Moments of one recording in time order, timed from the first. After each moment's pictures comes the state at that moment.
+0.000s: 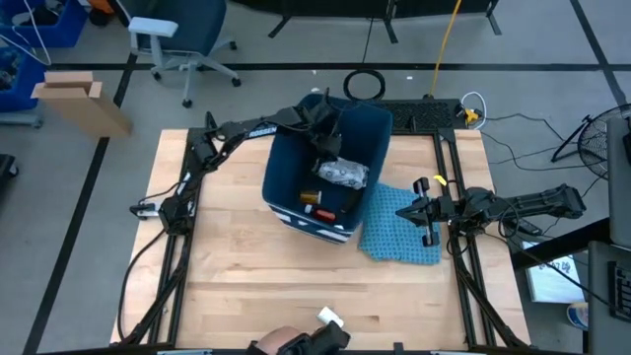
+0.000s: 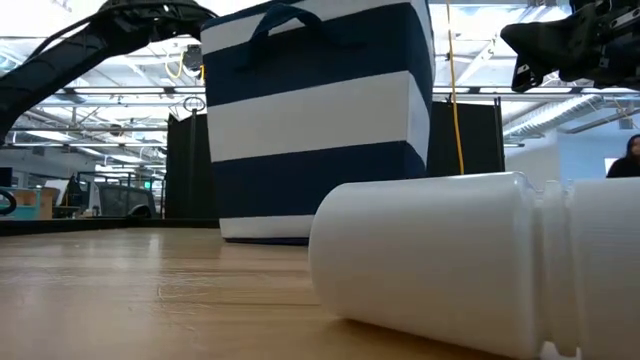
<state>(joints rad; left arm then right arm) 0.55 2.27 1.89 -0.72 0.50 0.95 0.09 0.28 0.02 0.47 -0.02 -0.09</state>
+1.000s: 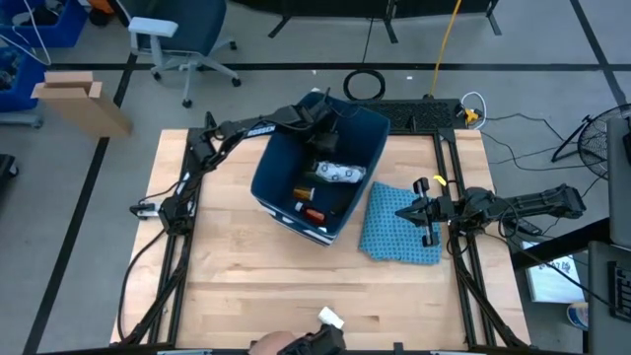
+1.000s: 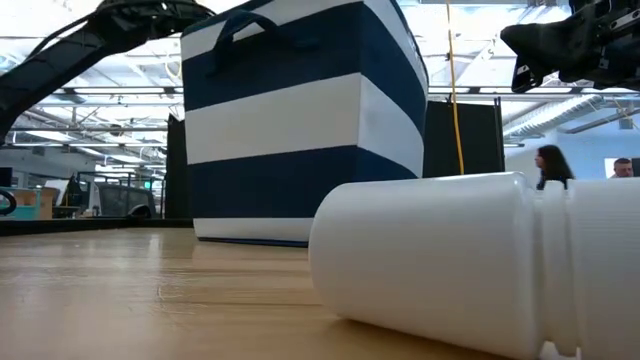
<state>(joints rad) 0.54 2.25 1.89 -0.80 0.35 0.83 0.09 0.28 0.02 0.47 -0.02 -0.10</state>
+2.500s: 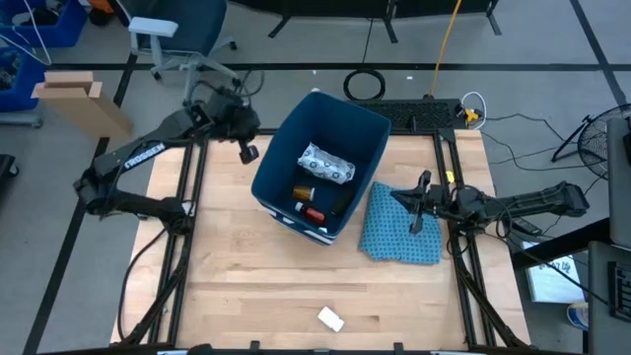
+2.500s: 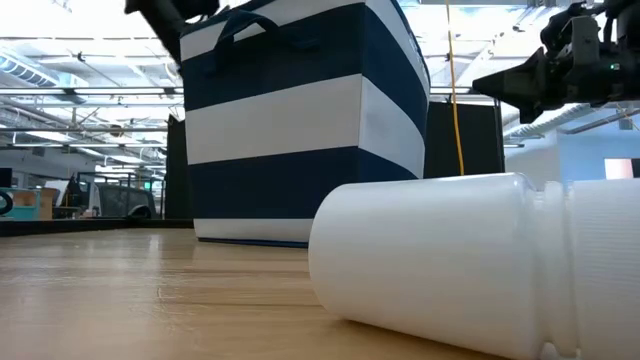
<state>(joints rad) 0.68 1.24 1.19 -0.73 0.00 0.38 0.09 0.36 0.02 0.42 0.37 0.03</state>
